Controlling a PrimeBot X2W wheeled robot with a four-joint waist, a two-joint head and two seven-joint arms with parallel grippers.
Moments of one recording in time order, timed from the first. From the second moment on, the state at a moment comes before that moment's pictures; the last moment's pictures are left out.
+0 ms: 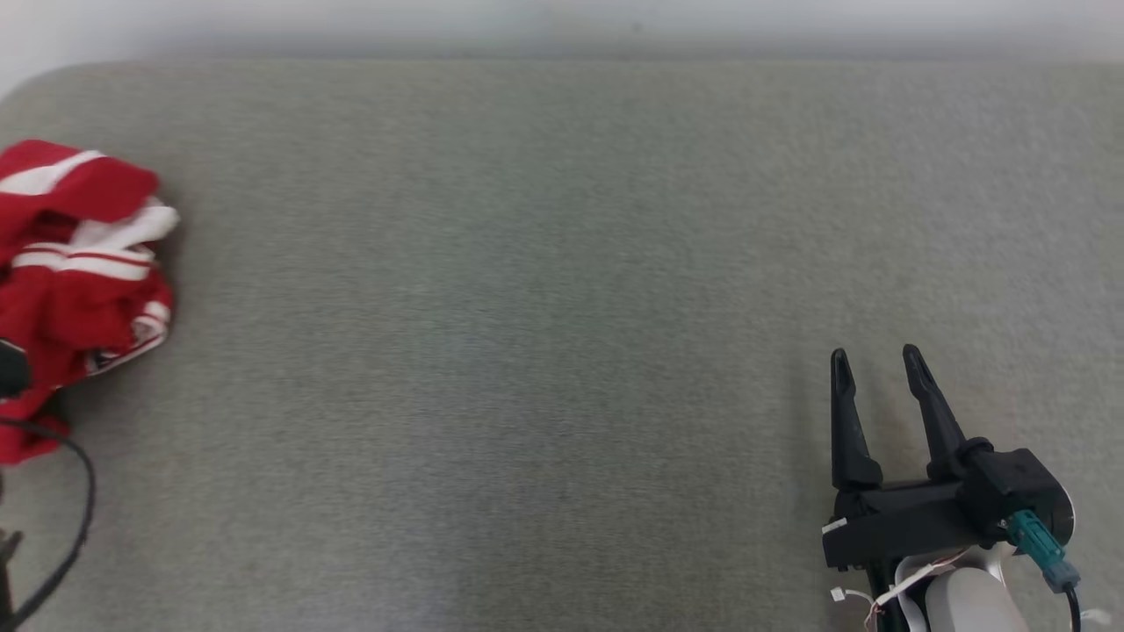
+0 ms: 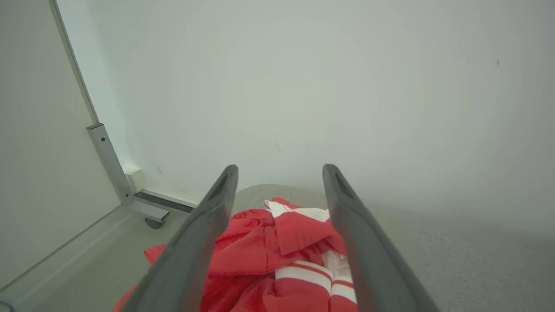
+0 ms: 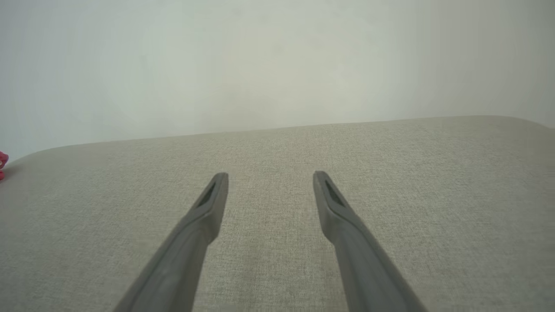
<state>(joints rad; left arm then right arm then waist) -0.64 0.36 0.25 0.50 -0.34 -0.12 -0.13 -0.18 -0.05 -0.07 0.18 0.08 0.13 -0.26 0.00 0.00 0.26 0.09</state>
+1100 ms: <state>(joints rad) -0.87 0.50 0.17 0.79 -0.36 -0.12 -0.08 -0.15 -0.05 -0.06 0.17 0.11 0.13 -0.26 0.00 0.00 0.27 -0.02</state>
